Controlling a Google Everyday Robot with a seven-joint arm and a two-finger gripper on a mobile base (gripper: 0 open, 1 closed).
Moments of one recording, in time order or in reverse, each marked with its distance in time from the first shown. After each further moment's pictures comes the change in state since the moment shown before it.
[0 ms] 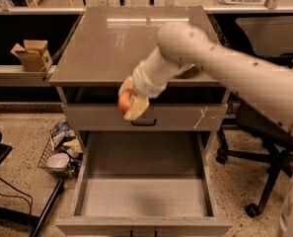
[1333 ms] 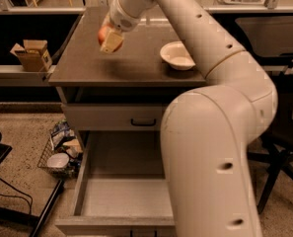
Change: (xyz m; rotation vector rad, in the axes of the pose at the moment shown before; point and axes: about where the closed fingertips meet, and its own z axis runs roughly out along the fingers) arm -0.066 -0.205 -0.059 0.211 0.004 0.102
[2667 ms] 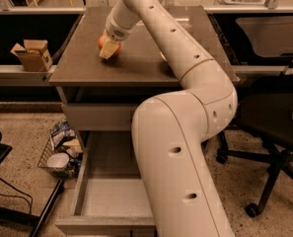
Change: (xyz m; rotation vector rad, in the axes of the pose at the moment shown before) arm 0.035 -0.034 0.070 0.029 0.084 0.087
